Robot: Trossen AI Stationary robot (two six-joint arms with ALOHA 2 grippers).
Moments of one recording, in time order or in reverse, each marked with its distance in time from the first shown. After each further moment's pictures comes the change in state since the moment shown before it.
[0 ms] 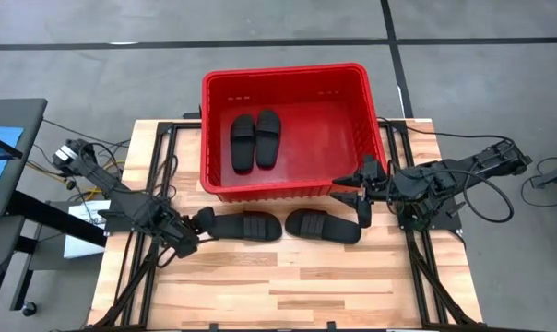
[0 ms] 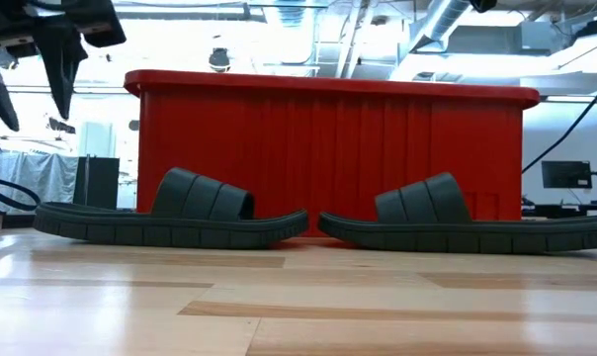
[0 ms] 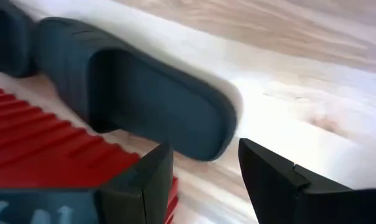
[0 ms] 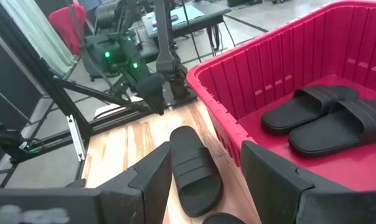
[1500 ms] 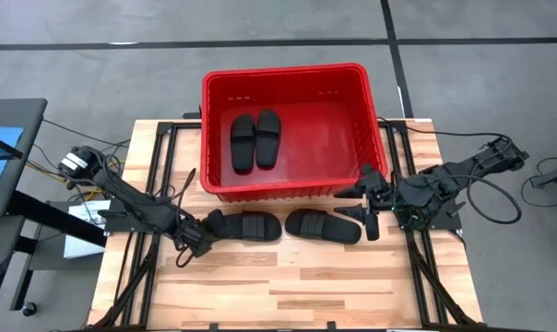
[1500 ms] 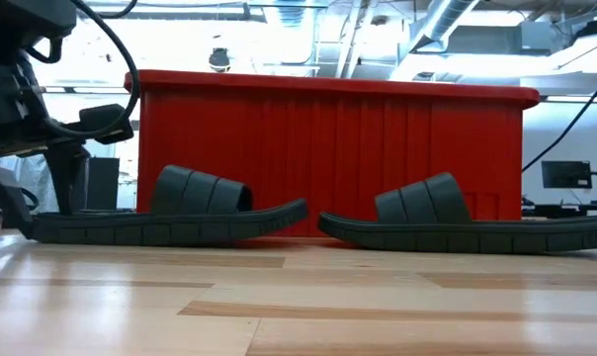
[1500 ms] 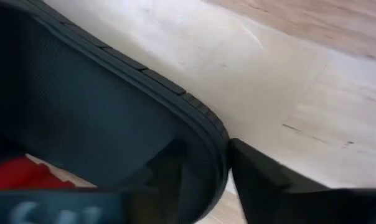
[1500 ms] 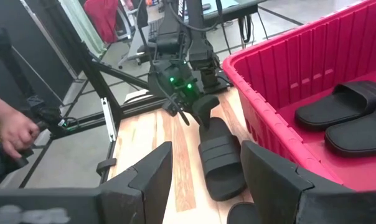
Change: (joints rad) left arm 0.112 0.197 -0.300 0.471 0.009 -0.014; right arm 0.091 0.001 0.000 0.004 -0.041 -0.002
